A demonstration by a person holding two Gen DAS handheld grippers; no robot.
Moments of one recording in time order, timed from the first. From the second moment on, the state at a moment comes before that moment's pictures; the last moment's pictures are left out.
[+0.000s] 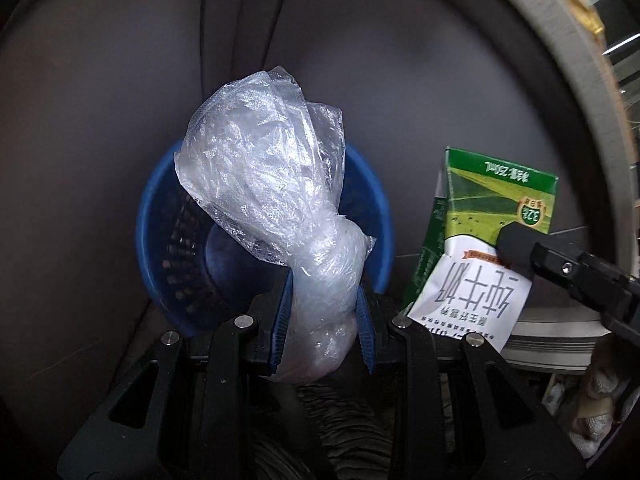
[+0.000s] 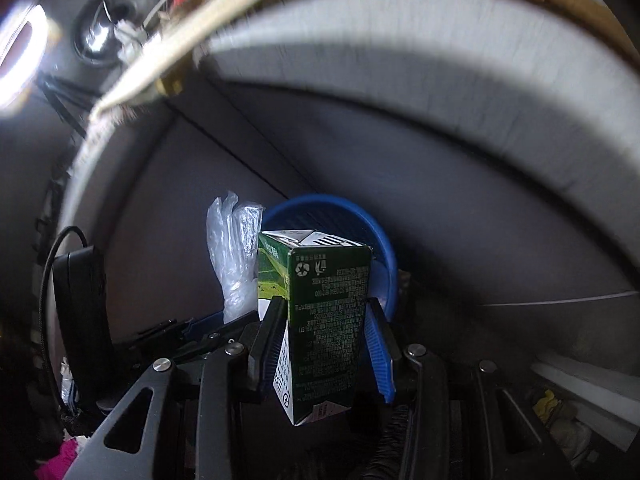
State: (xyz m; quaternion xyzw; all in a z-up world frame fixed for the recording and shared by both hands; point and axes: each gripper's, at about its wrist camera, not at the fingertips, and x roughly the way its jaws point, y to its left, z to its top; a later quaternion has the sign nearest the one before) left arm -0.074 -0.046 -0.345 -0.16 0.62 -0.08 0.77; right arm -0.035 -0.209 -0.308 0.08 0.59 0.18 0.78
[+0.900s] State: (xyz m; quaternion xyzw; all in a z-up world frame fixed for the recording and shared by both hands) left arm -0.065 -0.021 -0.419 -0.16 0.62 -0.06 0.76; right arm -0.030 -0.185 -0.392 0.01 0.61 0.19 0.77
